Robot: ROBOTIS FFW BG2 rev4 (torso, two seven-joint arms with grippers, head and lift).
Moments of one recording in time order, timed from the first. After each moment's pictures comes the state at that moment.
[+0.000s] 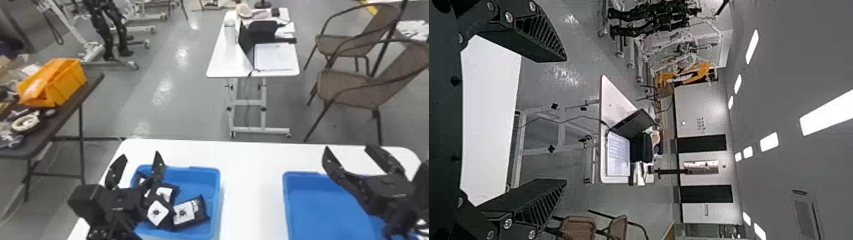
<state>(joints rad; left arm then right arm) 0.55 0.00 0.13 -2.05 0.10 -0.05 0.02 0.35 -0.06 -0.01 -1.98 -0.12 0.18 0.22</state>
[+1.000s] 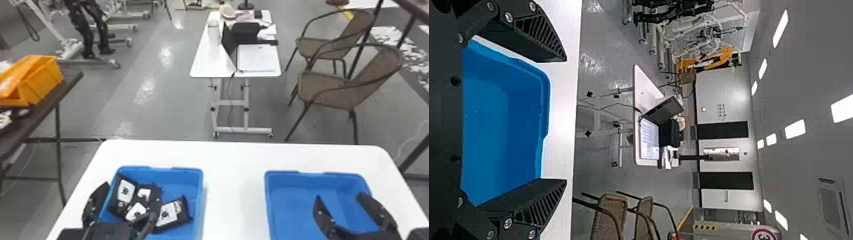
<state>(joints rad) 0.71 0.07 0.03 -2.06 0.02 -0.18 0.10 0.61 -0.01 -0.05 -1.99 -0.06 0.02 0.24</state>
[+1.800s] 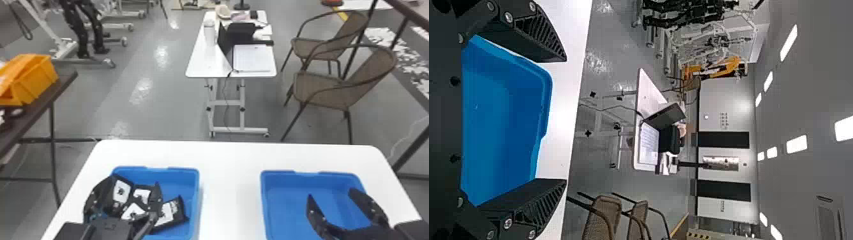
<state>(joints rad) 0.68 0.07 0.06 -2.04 -0.02 -0.17 -0.02 0.60 -0.01 -0.05 -2.00 0.03 0.03 0.27</state>
